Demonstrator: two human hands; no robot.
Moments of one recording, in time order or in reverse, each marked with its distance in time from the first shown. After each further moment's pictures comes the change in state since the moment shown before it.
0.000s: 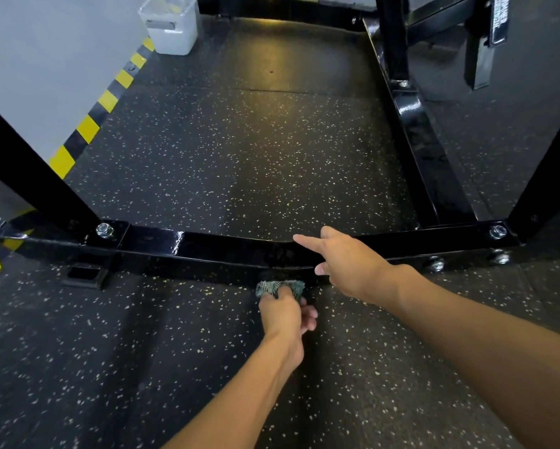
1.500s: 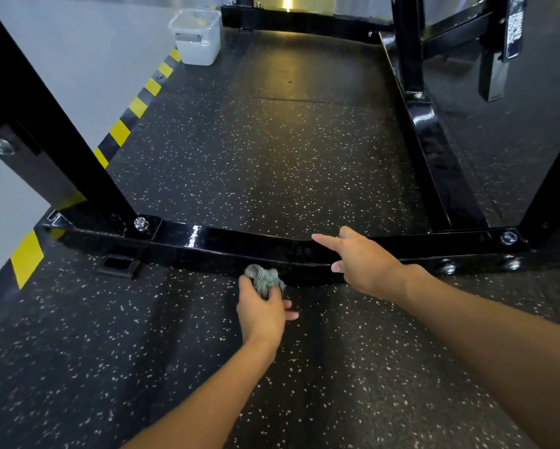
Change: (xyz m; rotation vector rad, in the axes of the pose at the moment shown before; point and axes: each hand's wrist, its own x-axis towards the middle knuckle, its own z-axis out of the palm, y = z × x) left_hand -0.007 0.021 -0.054 0.316 0.148 0.354; right_hand 0.004 0.001 0.008 -0.036 0.026 0.036
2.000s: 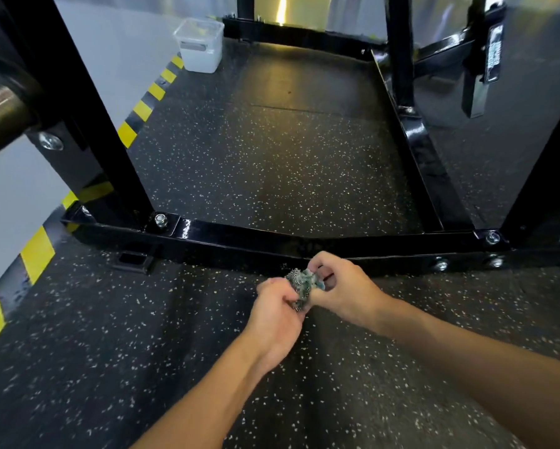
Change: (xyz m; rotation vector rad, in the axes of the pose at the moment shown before) left_hand -0.030 0.026 -0.044 -0.614 -0.639 -0.230; right_hand -0.060 -0.080 0.013 0.624 0.145 0.058
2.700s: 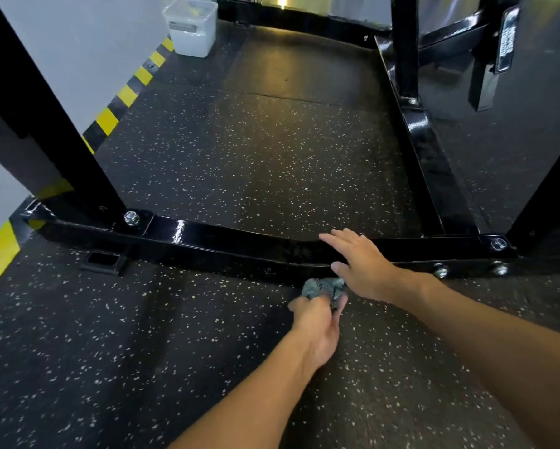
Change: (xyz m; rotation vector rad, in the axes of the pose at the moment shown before) left_hand 0.074 -0.068 0.054 -0.229 0.422 -0.173; right_hand 0.061 0.056 -0.051 -0.560 -0.133 -0.027
